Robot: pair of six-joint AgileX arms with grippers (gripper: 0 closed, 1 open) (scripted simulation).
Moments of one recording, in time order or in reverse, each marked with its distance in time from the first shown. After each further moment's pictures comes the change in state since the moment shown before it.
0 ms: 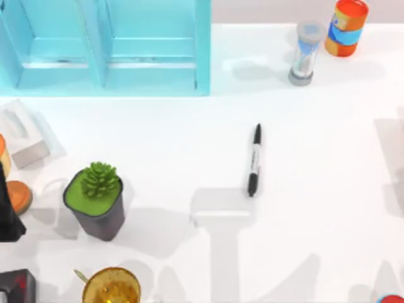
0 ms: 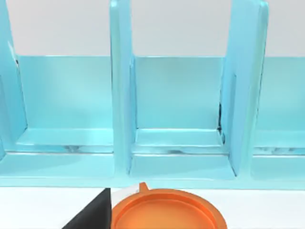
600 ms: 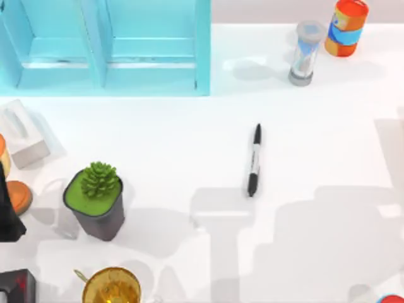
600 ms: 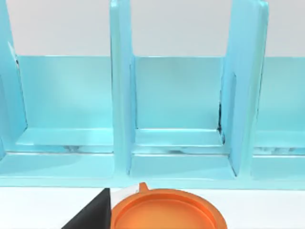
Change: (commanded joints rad) left arm 0.000 0.000 0.000 0.000 0.000 0.000; right arm -0.253 1.000 0.866 -0.684 0.001 -0.244
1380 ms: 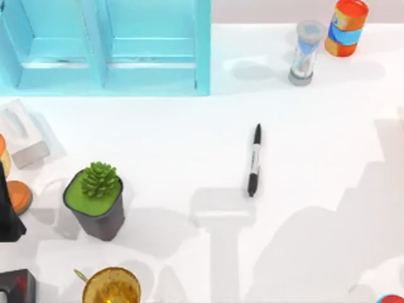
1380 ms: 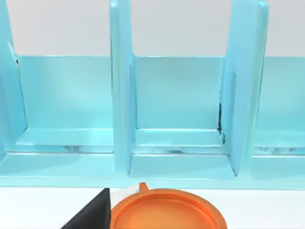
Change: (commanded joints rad) left arm 0.000 0.000 0.000 0.000 0.000 0.000; right arm -0.084 0.327 0.285 -0.233 0.001 -0.084
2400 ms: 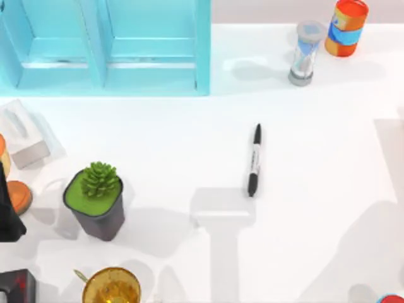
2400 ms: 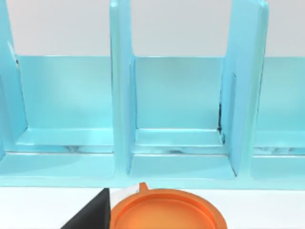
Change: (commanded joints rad) left arm 0.000 0.000 0.000 0.000 0.000 0.000; right arm -0.001 0.062 -0.314 0.375 0.000 0.003
